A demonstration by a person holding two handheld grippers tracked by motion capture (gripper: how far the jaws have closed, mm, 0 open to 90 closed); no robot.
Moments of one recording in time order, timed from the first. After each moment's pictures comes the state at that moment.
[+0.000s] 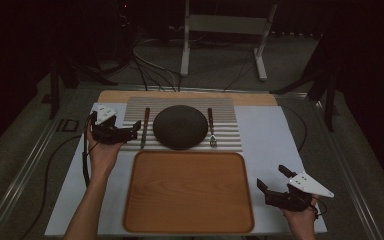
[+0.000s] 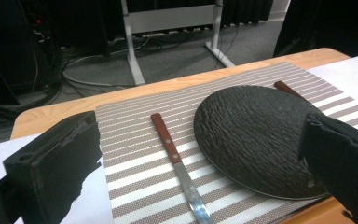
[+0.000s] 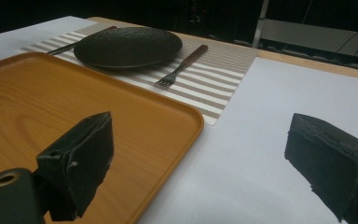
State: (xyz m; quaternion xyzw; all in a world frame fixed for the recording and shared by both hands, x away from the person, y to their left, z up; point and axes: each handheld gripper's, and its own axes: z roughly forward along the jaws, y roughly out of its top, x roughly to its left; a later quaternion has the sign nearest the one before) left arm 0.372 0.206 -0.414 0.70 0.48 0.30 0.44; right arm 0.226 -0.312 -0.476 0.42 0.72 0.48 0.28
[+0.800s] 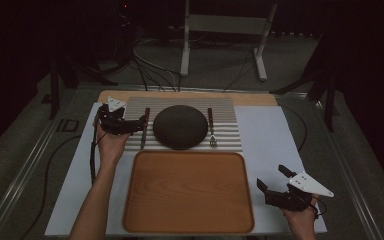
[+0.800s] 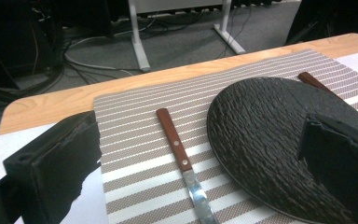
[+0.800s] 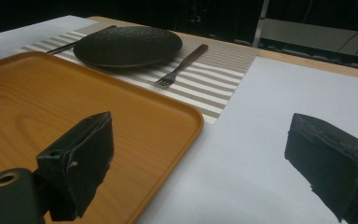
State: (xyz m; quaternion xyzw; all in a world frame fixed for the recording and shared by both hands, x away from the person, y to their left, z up) left arm 0.413 0.197 -0.430 0.71 0.50 0.28 0.41; right arm 0.227 -0.313 -0.476 0.42 0.72 0.48 0.28
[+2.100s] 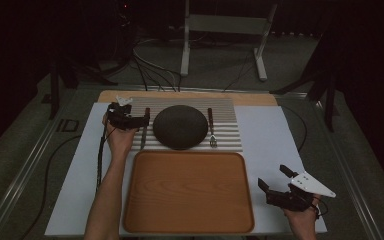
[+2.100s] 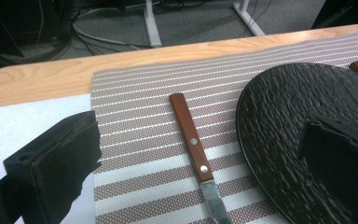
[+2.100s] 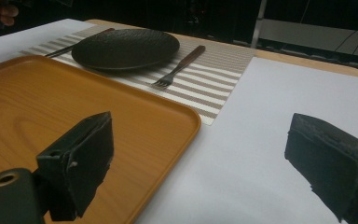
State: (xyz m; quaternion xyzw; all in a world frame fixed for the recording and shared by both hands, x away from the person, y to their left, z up) left arm 0.458 0.189 -0.469 0.70 0.55 0.26 0.37; right arm 0.226 -0.316 -0.476 0.42 0.71 0.49 0.28
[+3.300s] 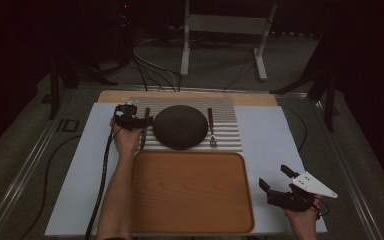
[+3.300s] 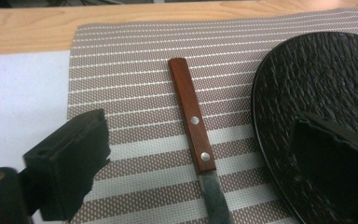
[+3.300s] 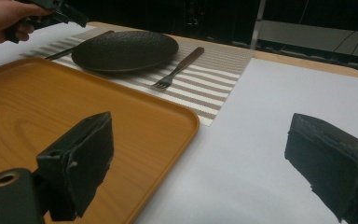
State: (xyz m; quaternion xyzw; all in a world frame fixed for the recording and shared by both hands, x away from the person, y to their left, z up) left arm 0.478 0.177 -0.493 0.70 0.59 0.22 0.33; right arm 0.225 -0.318 -0.475 0.42 0.71 0.49 0.28
